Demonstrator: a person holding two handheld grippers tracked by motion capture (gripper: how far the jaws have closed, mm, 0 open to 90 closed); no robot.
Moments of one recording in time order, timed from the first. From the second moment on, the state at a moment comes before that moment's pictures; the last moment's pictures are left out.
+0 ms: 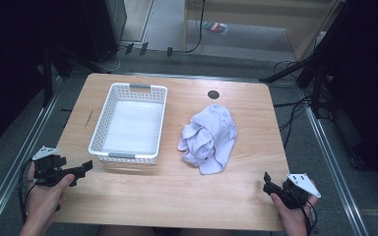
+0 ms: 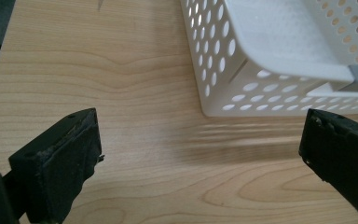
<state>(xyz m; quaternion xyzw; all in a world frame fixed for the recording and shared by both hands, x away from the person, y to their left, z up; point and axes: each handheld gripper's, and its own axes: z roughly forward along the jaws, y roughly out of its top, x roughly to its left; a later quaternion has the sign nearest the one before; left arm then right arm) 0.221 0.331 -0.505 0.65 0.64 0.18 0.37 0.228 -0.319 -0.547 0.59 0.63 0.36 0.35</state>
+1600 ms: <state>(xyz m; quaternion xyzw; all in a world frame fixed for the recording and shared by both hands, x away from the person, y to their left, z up) 0.209 0.352 -0.554 0.64 0.63 0.27 0.36 0.230 -0.318 -0.547 0.58 0.65 0.35 0.34</state>
